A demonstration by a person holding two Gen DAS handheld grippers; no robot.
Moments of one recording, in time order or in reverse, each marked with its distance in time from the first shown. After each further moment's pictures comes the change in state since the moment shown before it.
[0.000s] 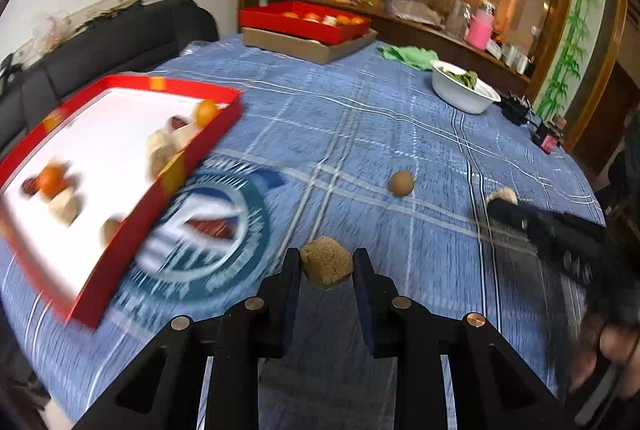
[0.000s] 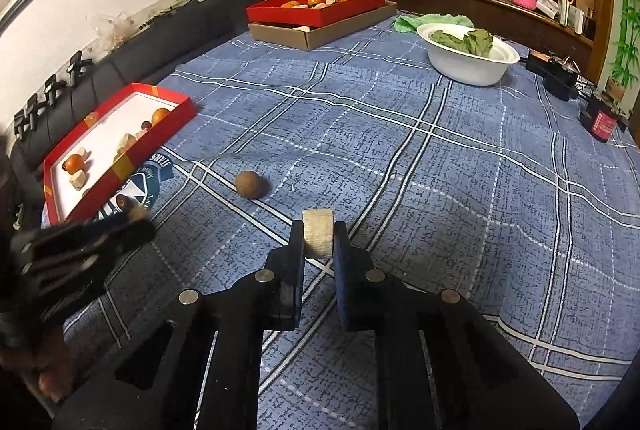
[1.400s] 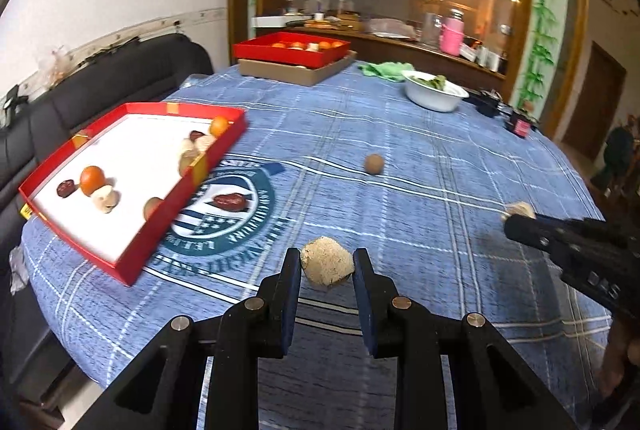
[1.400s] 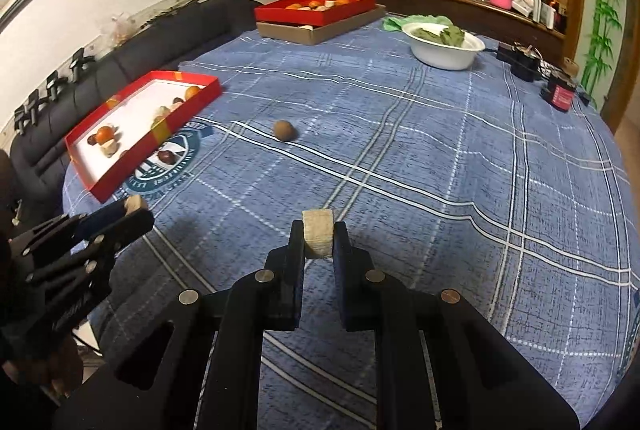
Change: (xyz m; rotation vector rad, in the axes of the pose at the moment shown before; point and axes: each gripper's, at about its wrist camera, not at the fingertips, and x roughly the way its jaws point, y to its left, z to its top) left arm -0.049 -0.007 -0.034 0.093 -0.099 0.007; right arm -0.071 0.027 -0.055 0.008 -0.012 -0.044
